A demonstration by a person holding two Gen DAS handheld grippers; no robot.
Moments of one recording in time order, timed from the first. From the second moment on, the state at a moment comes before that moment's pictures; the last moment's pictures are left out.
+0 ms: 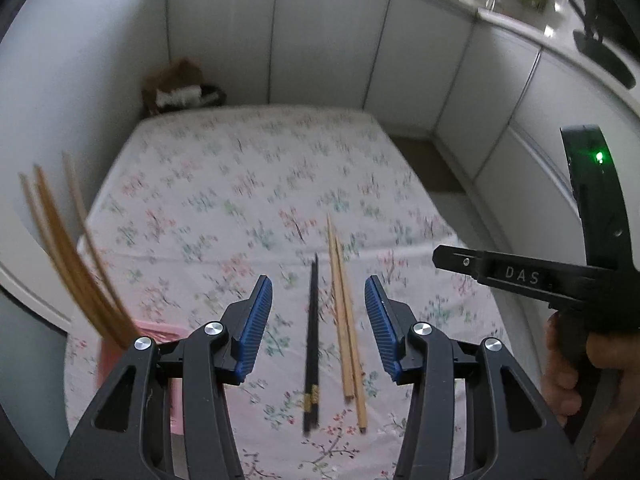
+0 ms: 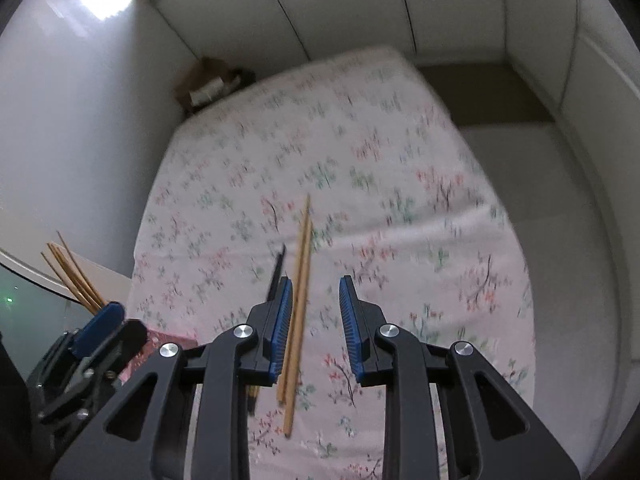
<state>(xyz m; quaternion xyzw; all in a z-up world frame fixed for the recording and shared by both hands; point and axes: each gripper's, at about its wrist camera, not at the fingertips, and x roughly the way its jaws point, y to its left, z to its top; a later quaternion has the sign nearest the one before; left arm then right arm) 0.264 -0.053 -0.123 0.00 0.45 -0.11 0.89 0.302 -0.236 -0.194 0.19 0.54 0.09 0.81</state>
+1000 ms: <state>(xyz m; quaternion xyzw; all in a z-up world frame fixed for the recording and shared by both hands) 0.328 -0.084 -0.245 0.07 0.59 -0.06 0.81 0.305 -0.259 -0.205 0.24 0.56 0.09 0.79</state>
